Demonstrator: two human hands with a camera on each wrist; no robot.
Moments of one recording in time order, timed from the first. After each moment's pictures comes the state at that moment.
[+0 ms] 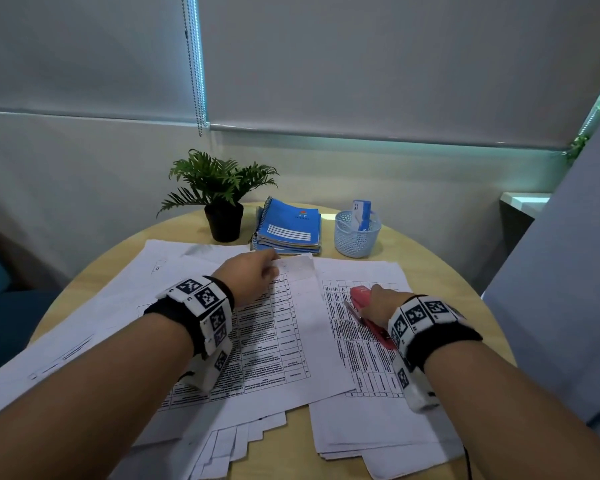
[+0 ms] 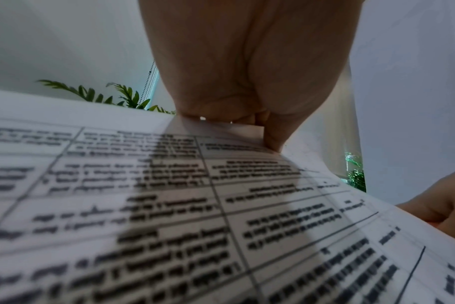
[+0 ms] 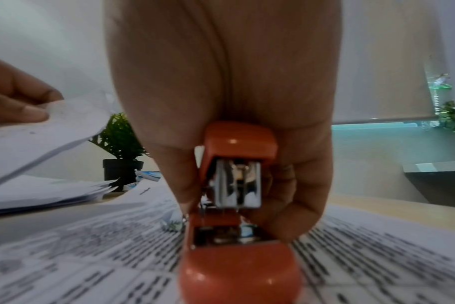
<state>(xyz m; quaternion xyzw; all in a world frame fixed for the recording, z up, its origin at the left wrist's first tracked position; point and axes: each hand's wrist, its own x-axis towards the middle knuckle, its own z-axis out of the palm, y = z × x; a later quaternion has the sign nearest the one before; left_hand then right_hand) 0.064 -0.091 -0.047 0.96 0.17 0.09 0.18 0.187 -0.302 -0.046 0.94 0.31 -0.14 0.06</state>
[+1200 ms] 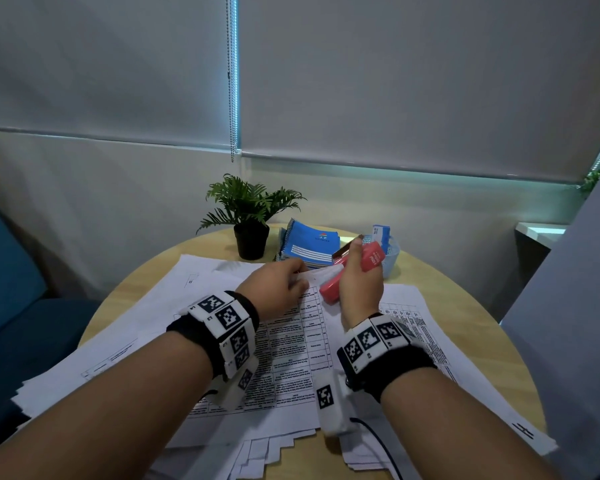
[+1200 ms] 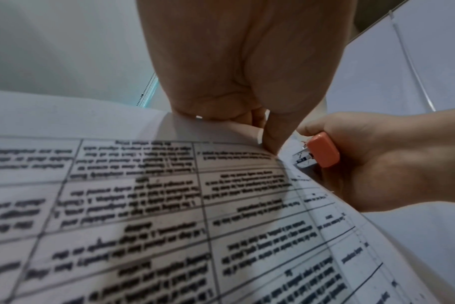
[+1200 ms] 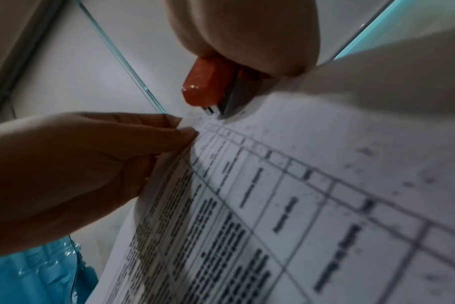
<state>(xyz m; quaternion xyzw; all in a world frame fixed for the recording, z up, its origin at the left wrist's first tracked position) 0.027 -0.108 -0.018 0.94 0.12 0.18 0.25 0.135 -0.207 -0.032 0.68 0.05 0.01 -0.73</state>
